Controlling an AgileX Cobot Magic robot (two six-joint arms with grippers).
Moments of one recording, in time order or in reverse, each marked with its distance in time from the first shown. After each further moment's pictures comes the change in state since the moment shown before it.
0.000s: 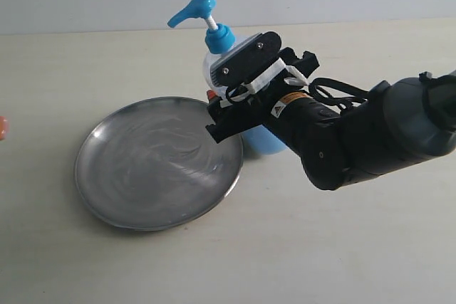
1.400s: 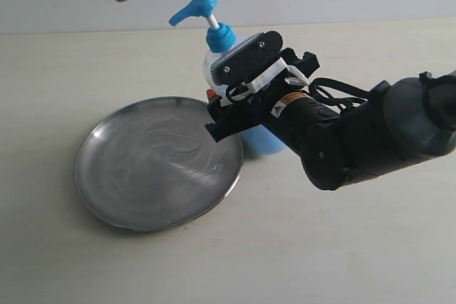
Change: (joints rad) left arm -0.197 0.518 -0.744 -0.150 0.226 0.141; right arm 0.000 0.000 0.000 0.000 0.000 0.019
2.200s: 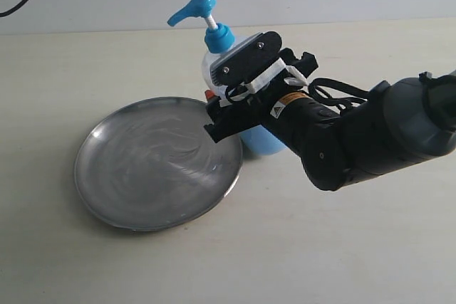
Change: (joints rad) left arm -0.147 0.167 -0.218 0.045 0.052 -0.032; right arm 0.000 0.000 0.000 -0.020 -0.002 0.015
